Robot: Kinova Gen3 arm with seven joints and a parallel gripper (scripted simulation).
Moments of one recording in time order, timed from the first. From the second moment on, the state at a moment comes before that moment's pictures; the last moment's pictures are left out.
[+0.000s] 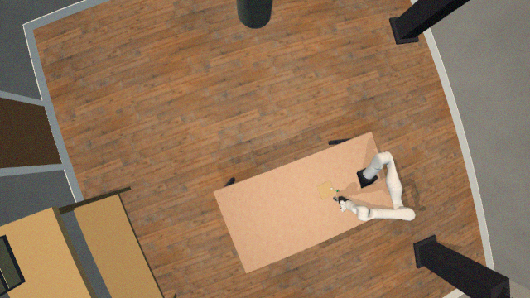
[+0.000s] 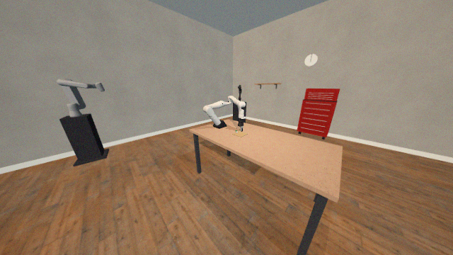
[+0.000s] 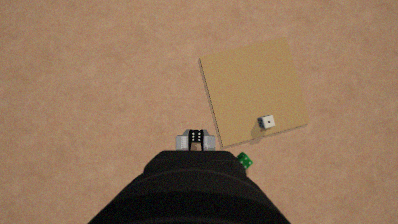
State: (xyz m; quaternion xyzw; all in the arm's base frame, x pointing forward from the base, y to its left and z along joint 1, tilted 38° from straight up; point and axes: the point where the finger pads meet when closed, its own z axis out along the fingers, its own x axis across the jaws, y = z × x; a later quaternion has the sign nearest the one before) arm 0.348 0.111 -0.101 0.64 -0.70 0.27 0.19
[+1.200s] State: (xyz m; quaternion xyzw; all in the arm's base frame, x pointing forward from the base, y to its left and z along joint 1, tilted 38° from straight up) arm 0.349 0.121 -0.076 0.64 -0.69 0.27 0.19
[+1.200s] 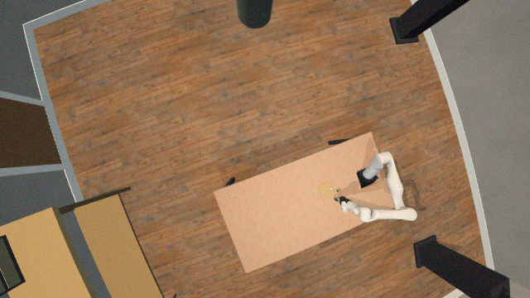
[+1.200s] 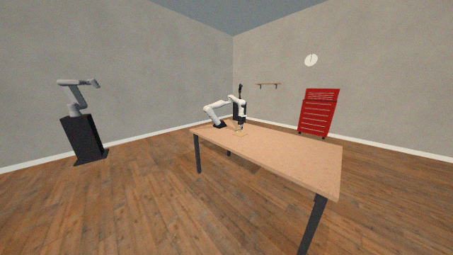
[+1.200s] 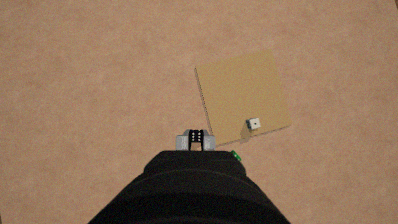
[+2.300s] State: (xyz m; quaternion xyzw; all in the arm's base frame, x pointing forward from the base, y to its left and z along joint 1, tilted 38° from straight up) arm 0.343 0.168 -0.024 0.64 -0.69 0.27 0.18
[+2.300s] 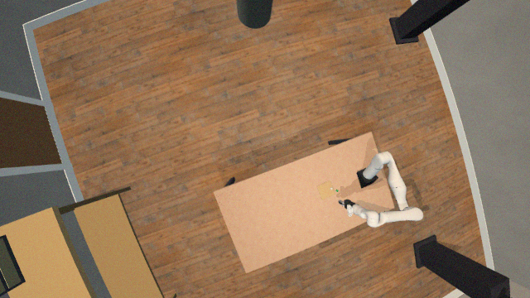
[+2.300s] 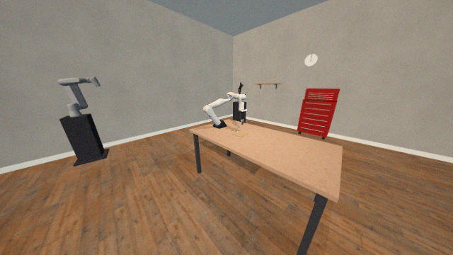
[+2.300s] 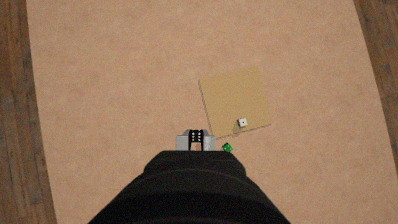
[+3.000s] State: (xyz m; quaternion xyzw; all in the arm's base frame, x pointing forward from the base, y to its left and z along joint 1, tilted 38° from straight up) arm 0.344 0.174 -0.026 0.68 -0.66 0.25 0.20
